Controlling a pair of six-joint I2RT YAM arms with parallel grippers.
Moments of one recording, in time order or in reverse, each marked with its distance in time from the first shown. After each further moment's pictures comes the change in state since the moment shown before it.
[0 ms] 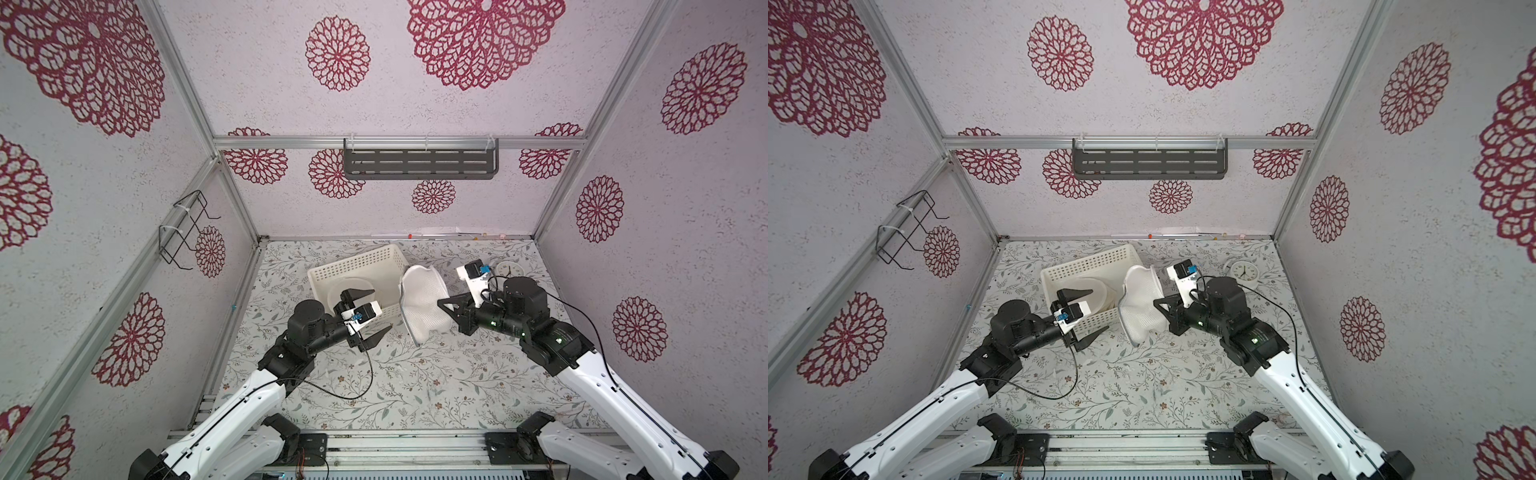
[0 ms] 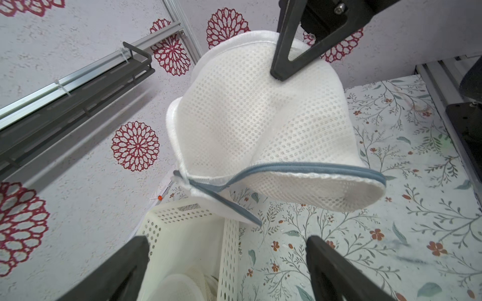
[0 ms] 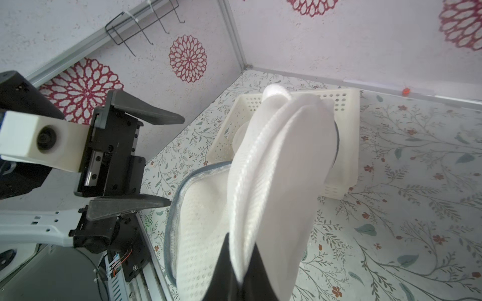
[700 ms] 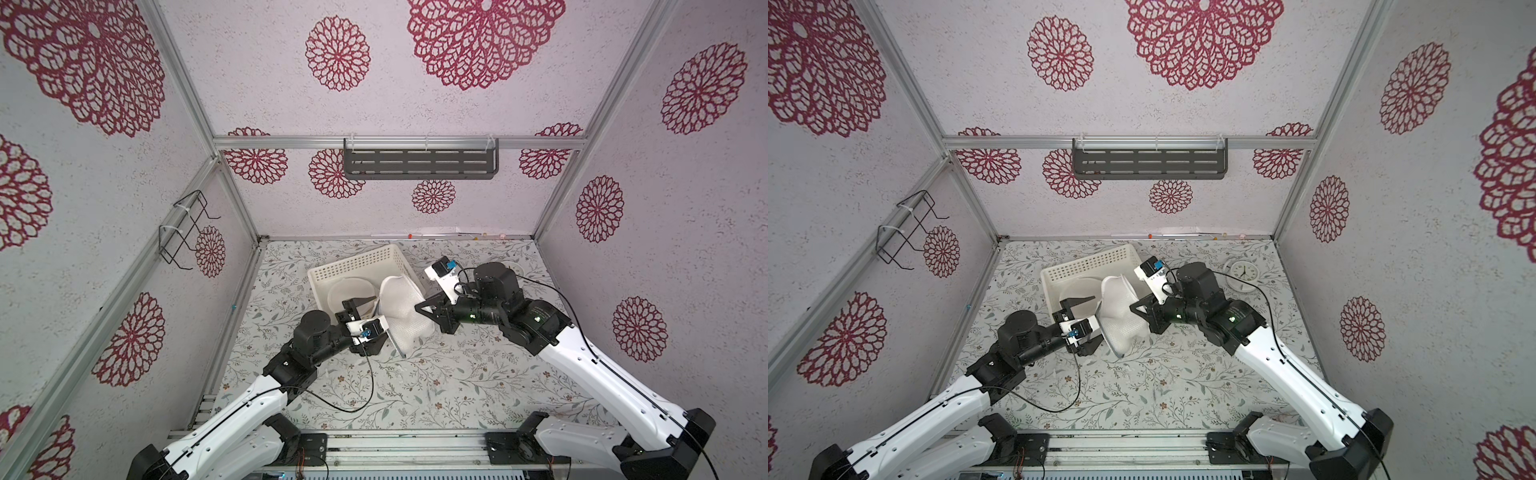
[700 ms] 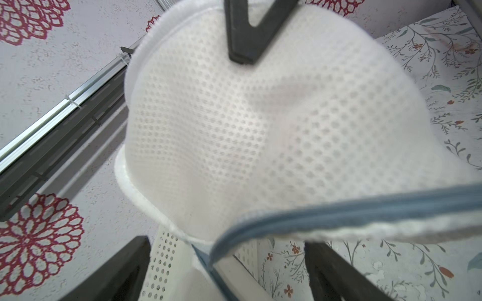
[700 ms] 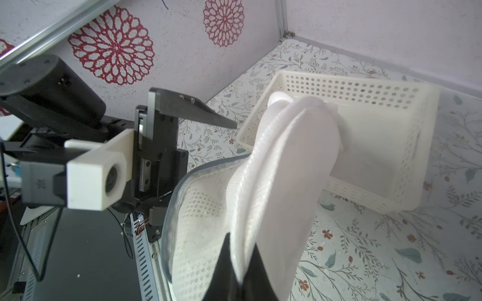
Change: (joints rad) left arm -0.086 -0.032 -0.088 0.069 -0.170 0.172; right arm 0.109 0.170 0.222 -0.140 -0.022 -0.066
